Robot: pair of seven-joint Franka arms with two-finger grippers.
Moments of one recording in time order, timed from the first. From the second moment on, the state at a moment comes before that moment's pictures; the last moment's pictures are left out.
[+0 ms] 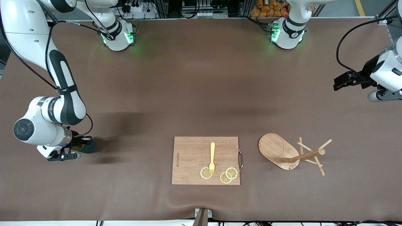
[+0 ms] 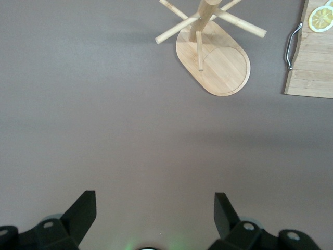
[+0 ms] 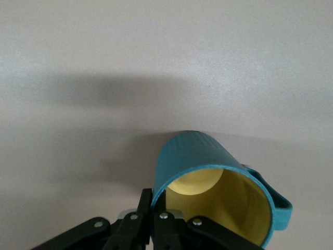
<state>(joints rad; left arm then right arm) -0.01 0.07 -0.06 -1.53 0.01 1.51 -0.14 -0.03 0.61 -0.04 -1.65 0.03 2.19 -0.17</state>
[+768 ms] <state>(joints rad) 0.00 0.07 -0.06 -1.53 0.01 1.52 -0.14 0.24 0.50 -0.01 -1.58 0.05 1.94 0.10</state>
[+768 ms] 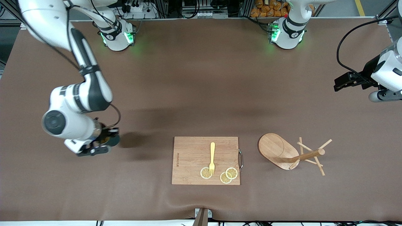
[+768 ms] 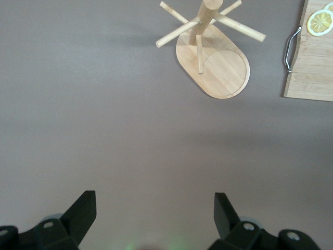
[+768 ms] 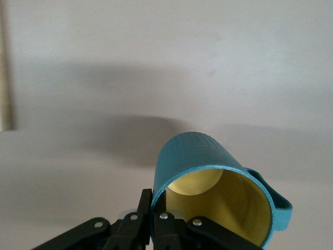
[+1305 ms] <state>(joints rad) 0.00 0.08 -0.06 -1.53 0.01 1.53 -0.14 0.57 0.48 0.00 -1.58 0.06 1.94 0.54</state>
